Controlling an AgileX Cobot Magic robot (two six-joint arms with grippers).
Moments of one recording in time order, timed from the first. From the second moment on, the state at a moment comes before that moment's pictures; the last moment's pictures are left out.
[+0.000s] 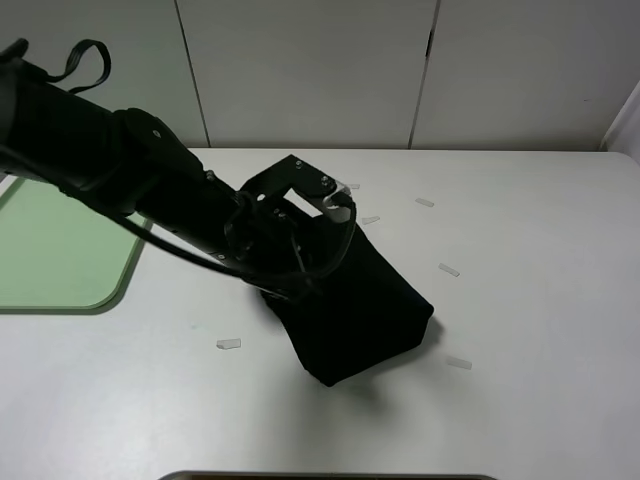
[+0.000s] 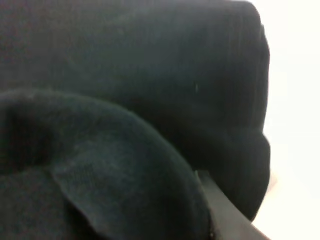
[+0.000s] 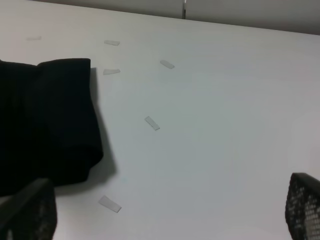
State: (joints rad) left arm -0.66 1.80 -0.90 -1.04 0.30 1.16; right arm 0.24 -0.01 -0.49 0.01 1.01 0.04
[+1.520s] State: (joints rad) left arm -0.64 1.97 -1.05 -1.63 0.31 1.37; right arm 0.24 -0.01 -0.49 0.01 1.01 0.04
